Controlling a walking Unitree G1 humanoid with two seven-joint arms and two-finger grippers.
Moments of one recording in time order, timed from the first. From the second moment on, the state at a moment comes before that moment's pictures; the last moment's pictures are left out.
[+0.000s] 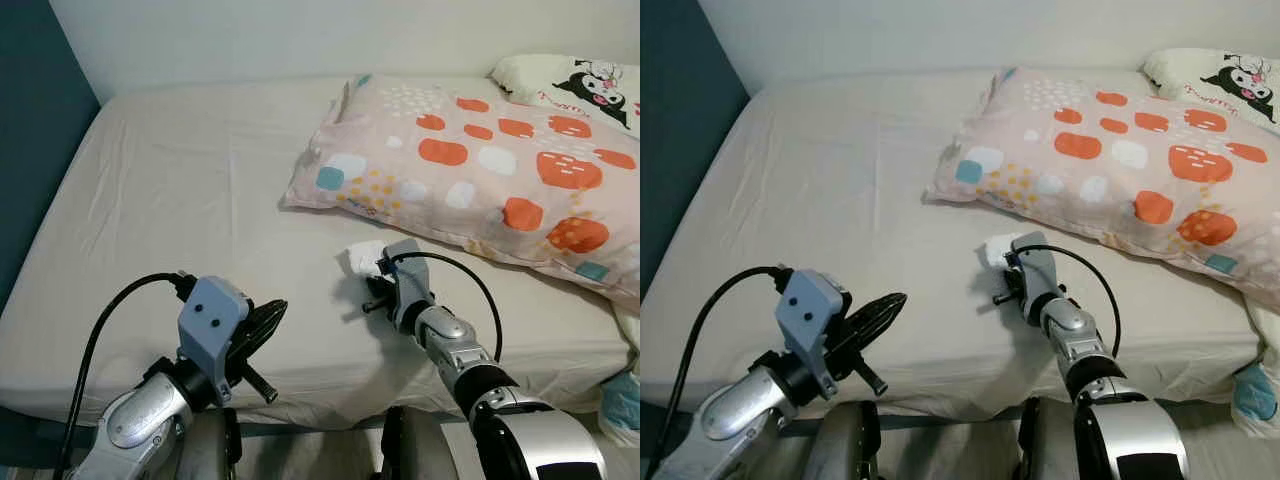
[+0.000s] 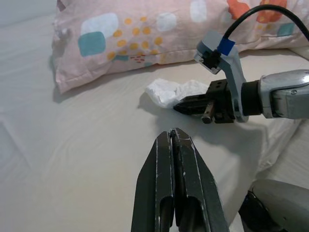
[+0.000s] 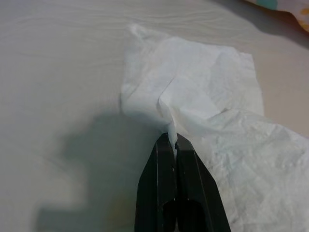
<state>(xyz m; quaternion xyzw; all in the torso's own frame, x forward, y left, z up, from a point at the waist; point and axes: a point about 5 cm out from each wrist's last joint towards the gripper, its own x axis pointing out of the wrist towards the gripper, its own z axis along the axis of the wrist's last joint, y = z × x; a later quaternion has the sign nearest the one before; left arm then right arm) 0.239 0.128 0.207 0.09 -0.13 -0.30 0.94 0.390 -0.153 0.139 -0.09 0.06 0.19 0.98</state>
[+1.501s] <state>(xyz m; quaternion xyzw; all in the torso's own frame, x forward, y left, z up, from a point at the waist) 0.282 0.171 0.113 0.05 0.00 0.00 1.00 0.311 -0.127 0.097 -0.02 -0.03 0.12 0.99</state>
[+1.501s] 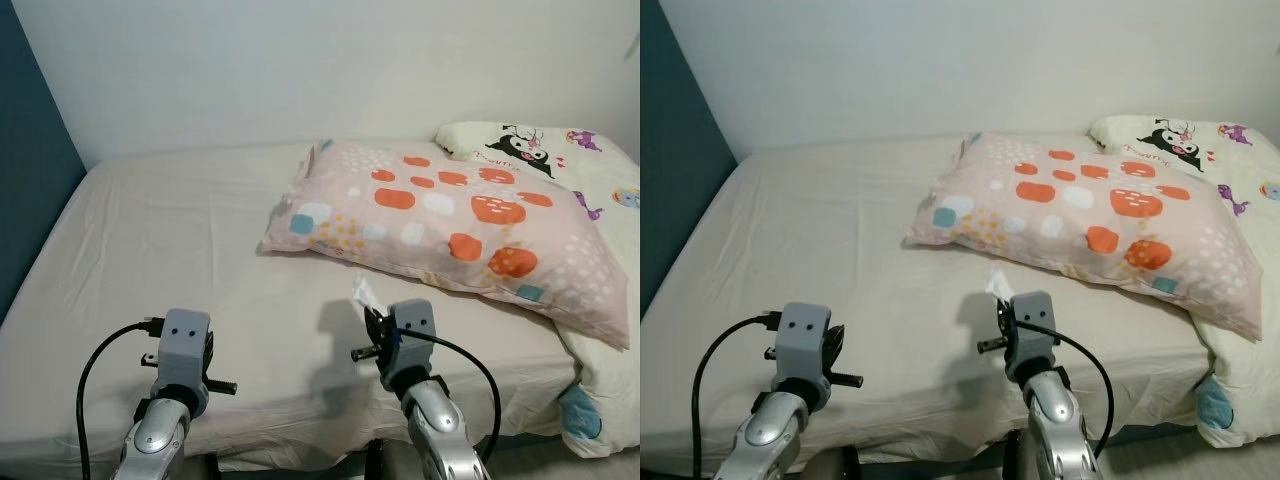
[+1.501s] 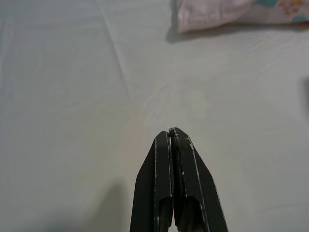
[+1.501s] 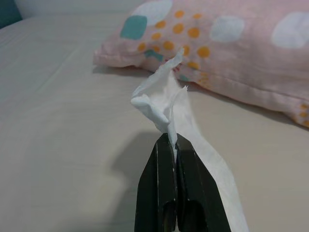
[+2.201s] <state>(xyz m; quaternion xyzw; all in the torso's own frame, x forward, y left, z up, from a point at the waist) 0.284 0.164 0.117 0.05 -0.02 -0.01 1.00 0.308 -0.120 0.103 -0.02 -0.02 0.12 0.99</state>
